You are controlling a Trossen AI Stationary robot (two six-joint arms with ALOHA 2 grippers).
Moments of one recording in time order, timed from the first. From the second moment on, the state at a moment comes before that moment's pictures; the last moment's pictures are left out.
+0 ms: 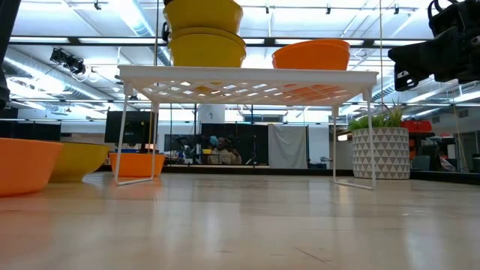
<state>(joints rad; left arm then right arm) 0.25 1.69 1.85 -1.39 0.29 -0.27 0.00 0.00 0.02 0.04 -0.15 -0.01</state>
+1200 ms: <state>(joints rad) 0.28 1.70 1.79 -1.35 0.28 -0.22 0.00 0.00 0.02 0.04 -0.15 -0.01</state>
